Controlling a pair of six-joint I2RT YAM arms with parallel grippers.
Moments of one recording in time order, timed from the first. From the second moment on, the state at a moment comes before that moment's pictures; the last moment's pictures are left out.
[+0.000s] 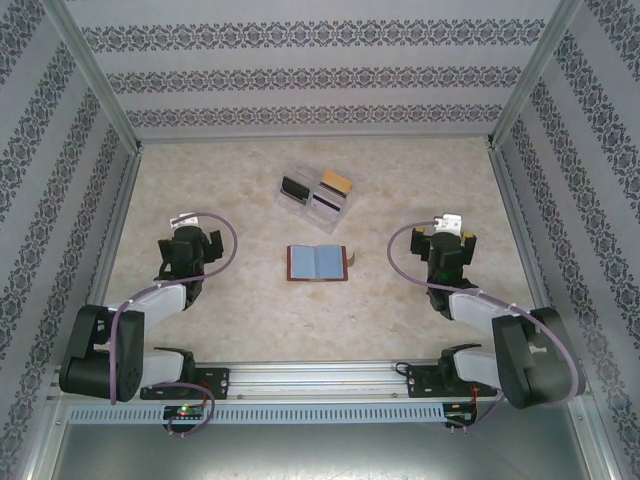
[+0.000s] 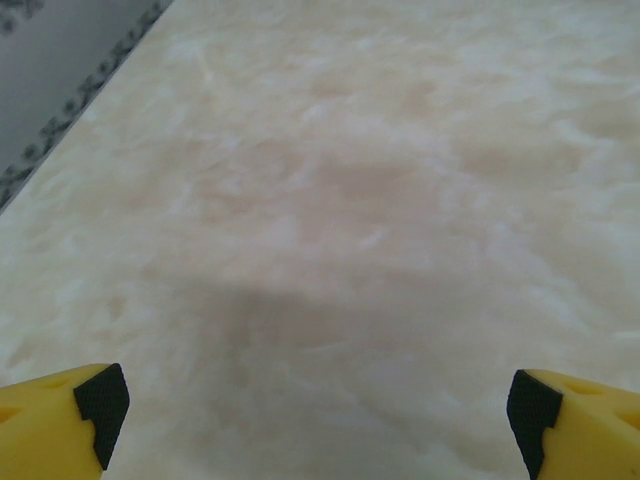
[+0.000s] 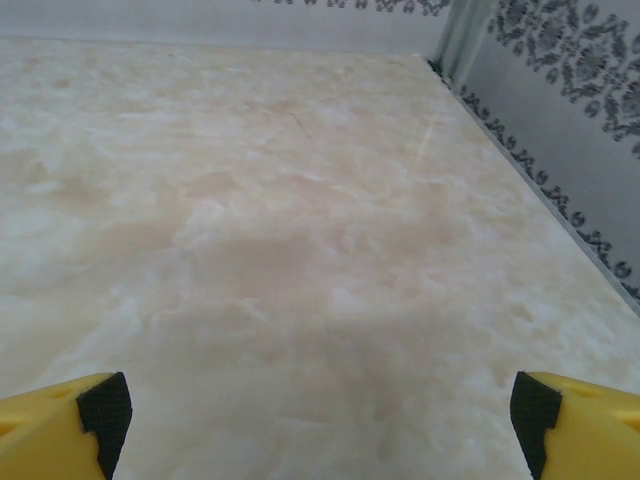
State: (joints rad) left arm -0.07 1.29 0.38 0.41 -0.32 -0.08; right arm 0.17 1.28 0.30 0.57 0.40 0.04
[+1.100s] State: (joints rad) left arm -0.02 1.56 0.39 0.74 -0.10 -0.03; right arm 0.07 1.51 0.35 0.83 0.27 0.03
